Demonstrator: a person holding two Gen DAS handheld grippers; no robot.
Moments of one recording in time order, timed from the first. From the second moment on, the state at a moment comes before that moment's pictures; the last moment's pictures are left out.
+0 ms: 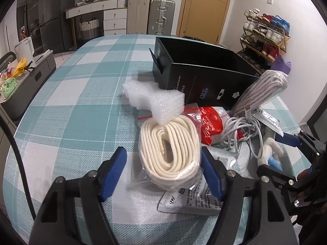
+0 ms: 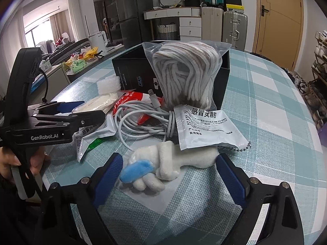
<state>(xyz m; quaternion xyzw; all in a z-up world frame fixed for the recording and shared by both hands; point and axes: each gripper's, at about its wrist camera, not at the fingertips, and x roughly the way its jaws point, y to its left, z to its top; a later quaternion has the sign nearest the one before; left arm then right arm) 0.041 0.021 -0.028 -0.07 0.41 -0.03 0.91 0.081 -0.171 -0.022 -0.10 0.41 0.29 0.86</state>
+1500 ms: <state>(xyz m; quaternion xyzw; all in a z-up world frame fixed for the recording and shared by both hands) -0.010 0.011 -0.003 -0.04 0.35 -0.07 0.93 0.042 -0.195 -0.012 -0.08 0.36 0.33 0.87</state>
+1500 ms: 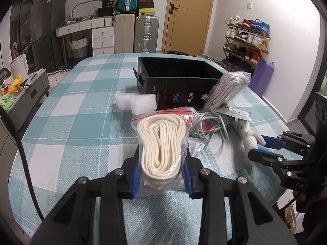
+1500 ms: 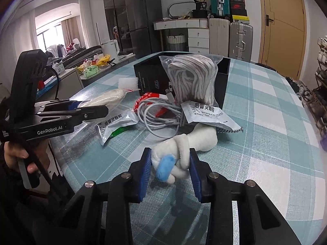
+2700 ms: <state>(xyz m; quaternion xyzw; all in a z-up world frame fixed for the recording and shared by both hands) -0.022 0.020 0.032 -0.06 0.30 -0.06 0.95 -0.001 -0.184 0.051 -0.04 0.28 0.41 0.86</state>
